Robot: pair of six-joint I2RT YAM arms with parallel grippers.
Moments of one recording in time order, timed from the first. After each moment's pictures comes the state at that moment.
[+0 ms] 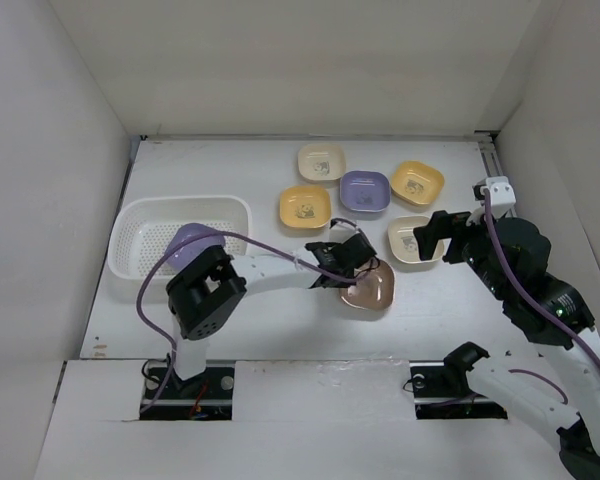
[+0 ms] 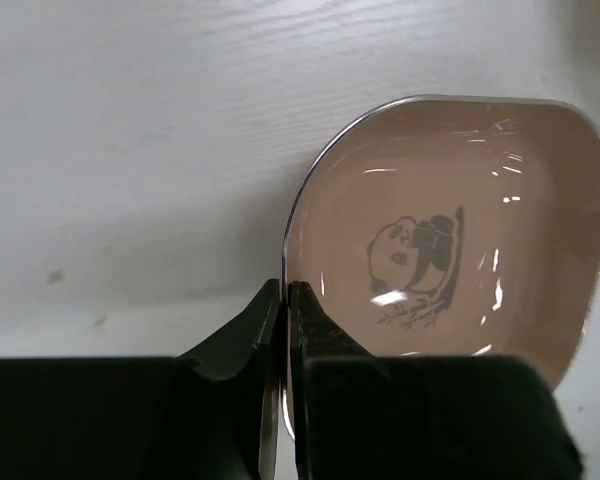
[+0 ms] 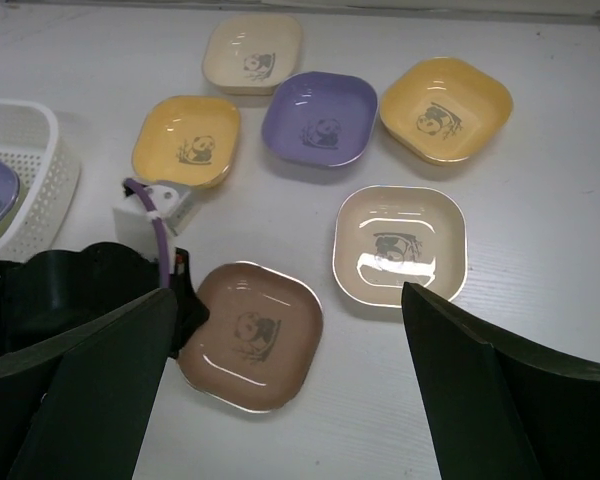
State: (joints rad) left arm -1.07 1.90 1.29 -0.46 -0.35 -0.85; right arm 0.54 0.70 1.12 -0.73 0.29 0.23
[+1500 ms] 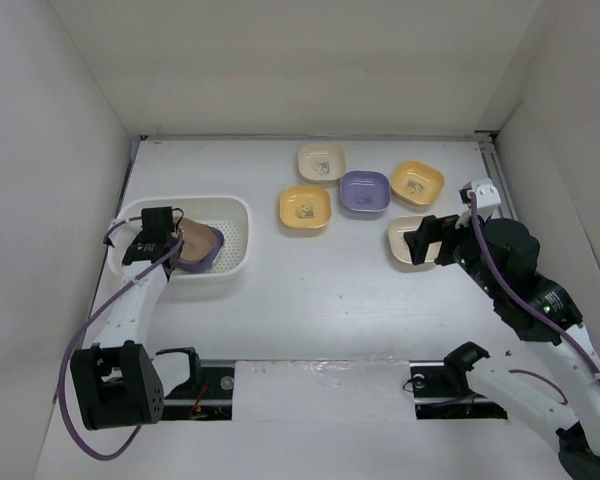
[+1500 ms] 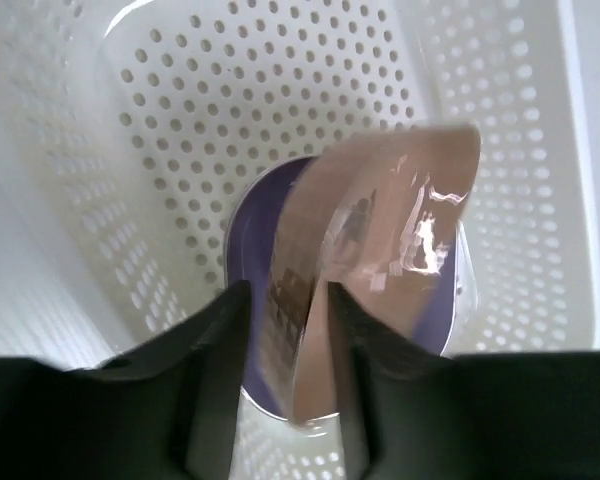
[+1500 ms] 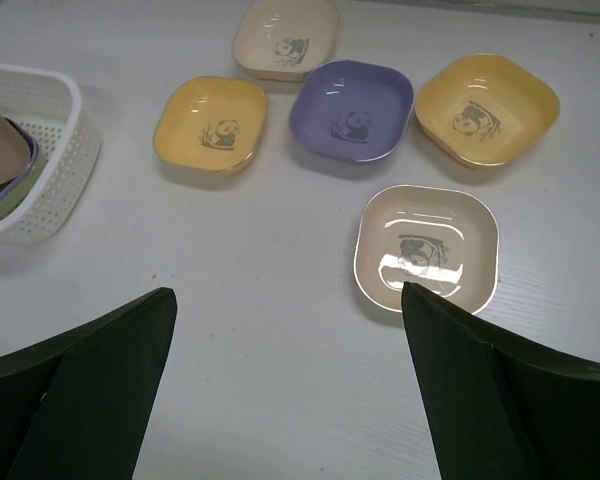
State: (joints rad) left arm 0.06 1.11 0.76 -0.57 -0.43 -1.12; right arm 0.53 0.69 1.05 -0.66 0.19 0.20
